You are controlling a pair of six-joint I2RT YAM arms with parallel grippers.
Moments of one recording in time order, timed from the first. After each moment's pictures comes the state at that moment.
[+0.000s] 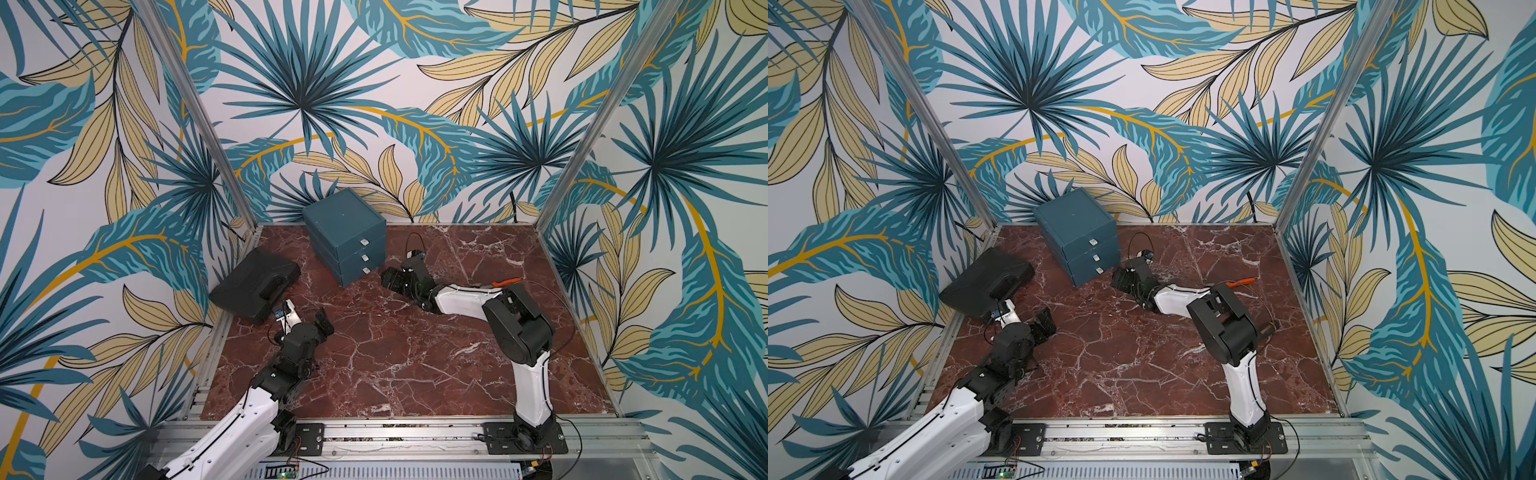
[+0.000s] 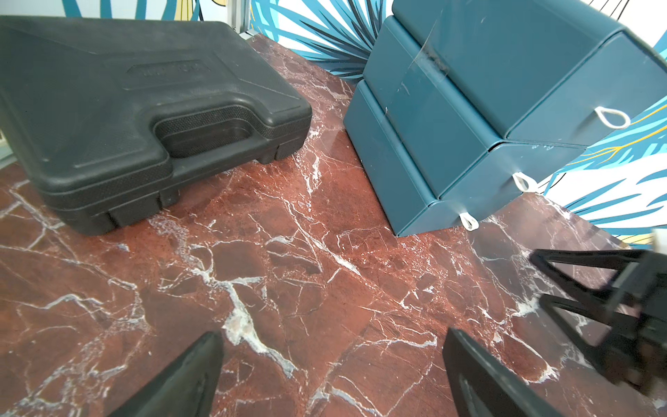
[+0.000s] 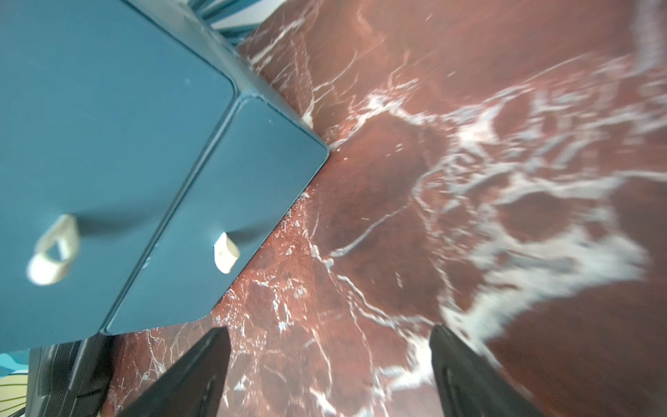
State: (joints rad) left arm -0.43 0.72 0.26 -0.02 -0.52 -0.69; right arm 0.61 2.03 1.25 0.16 0.11 0.84
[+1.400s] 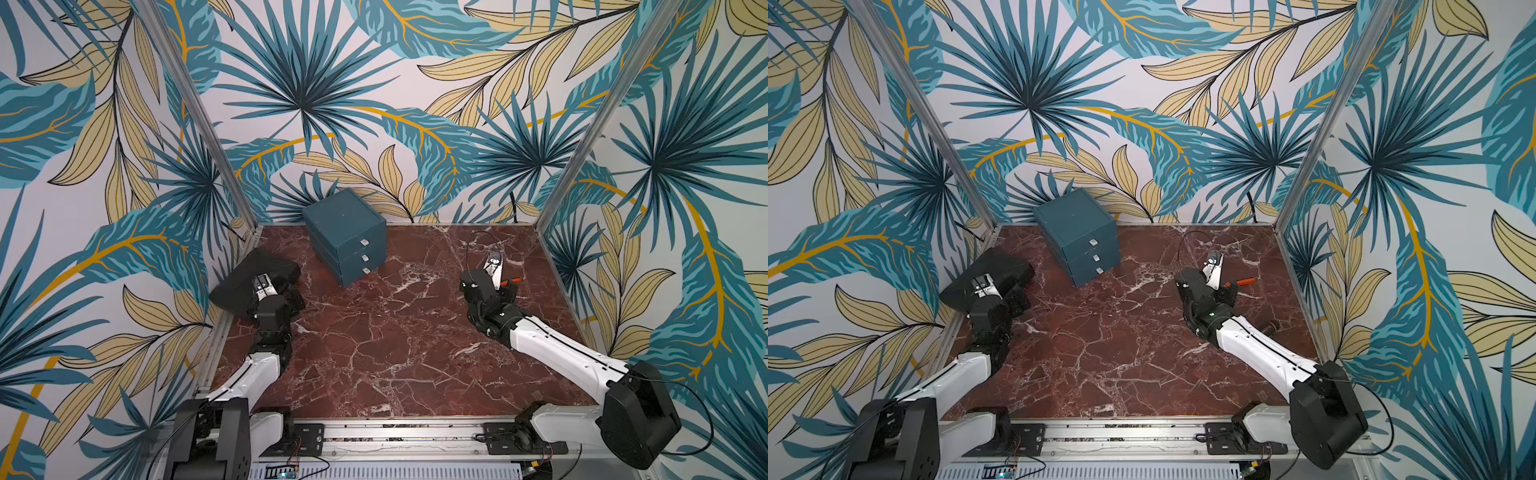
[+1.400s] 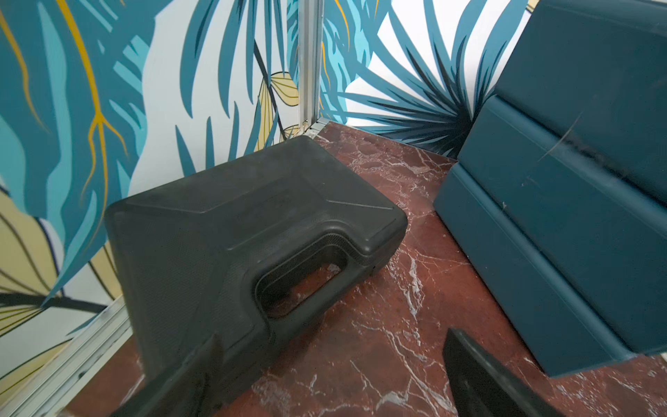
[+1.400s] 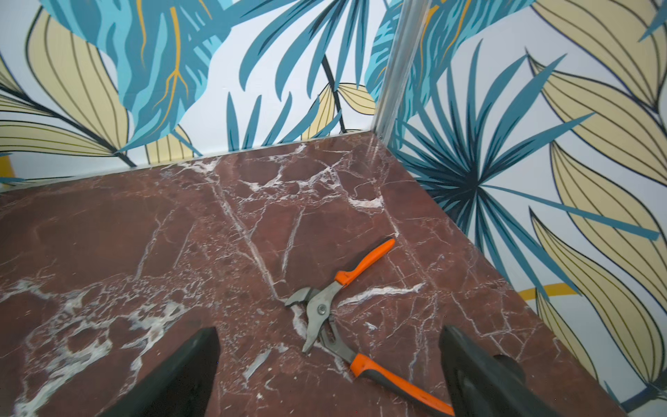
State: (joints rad) left arm 0.06 1.17 0.35 0.50 -0.29 -0.25; right arm 0.50 1.30 0.82 -0.12 0.95 0.40
